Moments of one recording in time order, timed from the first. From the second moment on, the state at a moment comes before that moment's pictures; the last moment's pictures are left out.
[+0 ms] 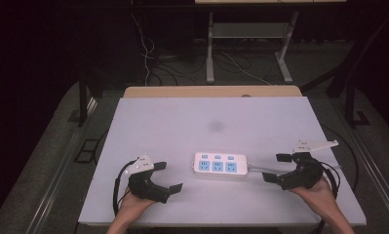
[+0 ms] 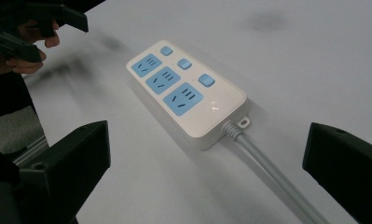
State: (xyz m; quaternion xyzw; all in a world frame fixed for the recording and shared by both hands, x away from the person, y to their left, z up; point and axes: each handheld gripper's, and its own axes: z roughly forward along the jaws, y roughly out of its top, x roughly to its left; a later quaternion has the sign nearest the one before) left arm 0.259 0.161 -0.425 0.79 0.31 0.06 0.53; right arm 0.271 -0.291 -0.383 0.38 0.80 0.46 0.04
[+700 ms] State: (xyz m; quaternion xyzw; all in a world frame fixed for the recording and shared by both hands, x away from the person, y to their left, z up) left arm 0.258 0.160 -0.425 0.79 0.31 0.06 0.53; right arm 0.290 -0.269 -0.360 0.35 0.83 0.43 0.04
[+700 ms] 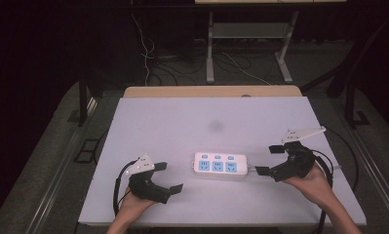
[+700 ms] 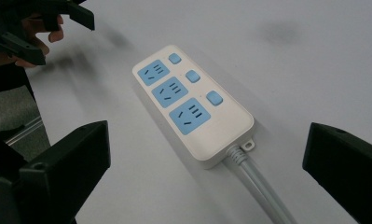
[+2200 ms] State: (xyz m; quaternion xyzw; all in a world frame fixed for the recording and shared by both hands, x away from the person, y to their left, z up) left arm 0.260 0.159 -0.427 0.79 0.31 0.05 0.52; right arm 0.336 -0.210 -0.364 0.31 0.88 0.36 0.02
